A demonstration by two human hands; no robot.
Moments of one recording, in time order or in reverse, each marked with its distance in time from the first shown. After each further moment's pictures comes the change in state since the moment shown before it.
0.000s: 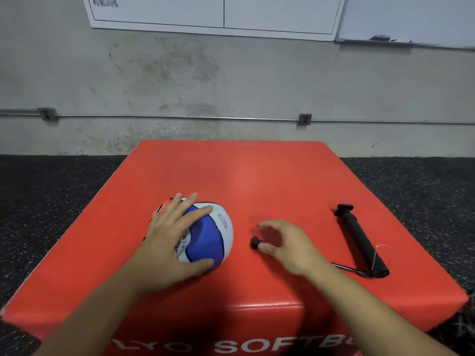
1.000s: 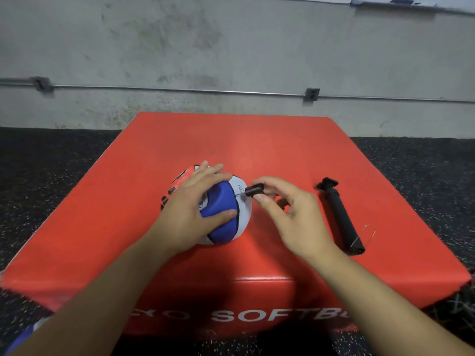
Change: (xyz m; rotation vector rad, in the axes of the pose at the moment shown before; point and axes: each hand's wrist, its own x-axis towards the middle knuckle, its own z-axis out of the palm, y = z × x) left_hand 0.030 0.027 0.032 -0.175 0.092 0.018; right_hand -0.026 -0.045 -0.016 0.380 0.303 -0.268
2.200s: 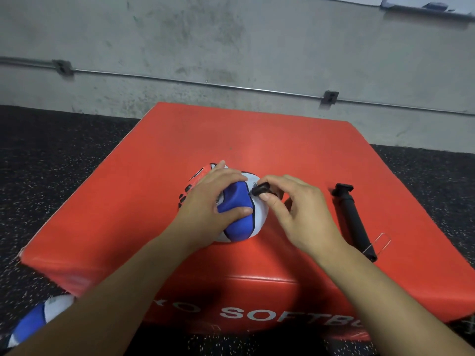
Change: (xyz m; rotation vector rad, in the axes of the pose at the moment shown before) left_hand -0.008 -0.016 0.004 -0.083 0.075 -0.036; right_hand 0.017 -0.008 0.020 -0.309 -0.112 -0.145
